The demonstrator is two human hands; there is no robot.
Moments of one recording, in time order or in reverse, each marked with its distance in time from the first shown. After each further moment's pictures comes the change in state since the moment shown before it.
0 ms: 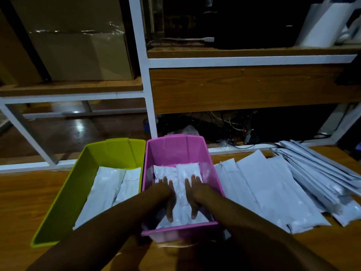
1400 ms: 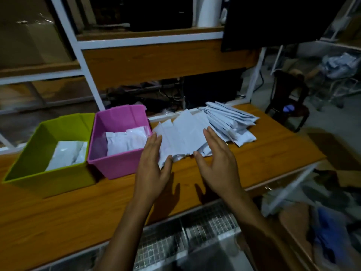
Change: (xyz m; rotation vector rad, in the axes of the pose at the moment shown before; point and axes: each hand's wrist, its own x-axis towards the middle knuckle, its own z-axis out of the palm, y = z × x) left_hand -0.335 0.123 0.080 -0.875 1.200 0.706; right_hand -0.379 0.085 0.146 0.852 1.273 0.065
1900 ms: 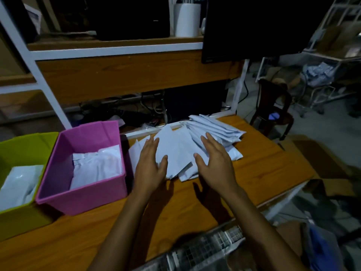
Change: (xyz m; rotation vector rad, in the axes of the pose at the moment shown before) left_hand 0.096 -0.025 0.112 -0.037 -0.083 -0.074; right_hand 0.087 0.106 -0.006 -0.081 -0.040 0.096
